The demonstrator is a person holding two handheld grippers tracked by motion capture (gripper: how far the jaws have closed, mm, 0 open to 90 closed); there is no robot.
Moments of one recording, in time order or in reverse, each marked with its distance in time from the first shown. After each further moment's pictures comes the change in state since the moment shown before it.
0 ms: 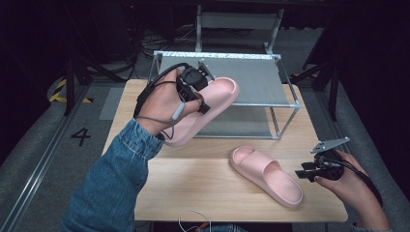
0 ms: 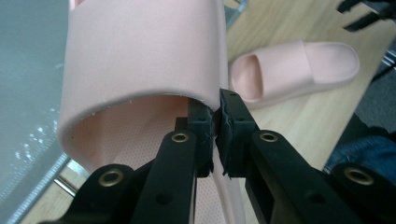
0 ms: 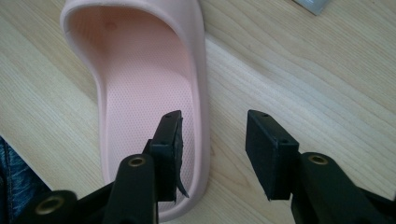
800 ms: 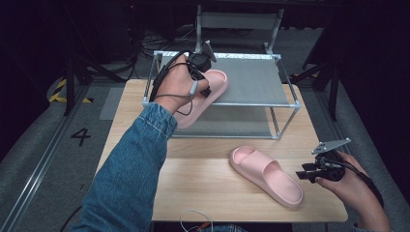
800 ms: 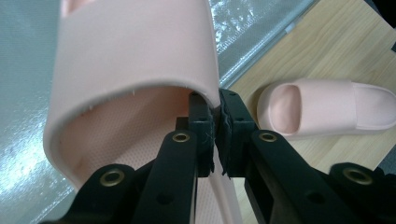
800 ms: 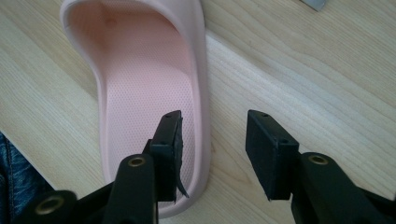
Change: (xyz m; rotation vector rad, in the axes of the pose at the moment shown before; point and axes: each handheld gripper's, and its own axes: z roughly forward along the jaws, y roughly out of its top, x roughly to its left) left arm 0.044 0.034 0.035 0.046 0.032 -0.178; right arm -0.001 -0.003 0.001 0.000 0.008 0.005
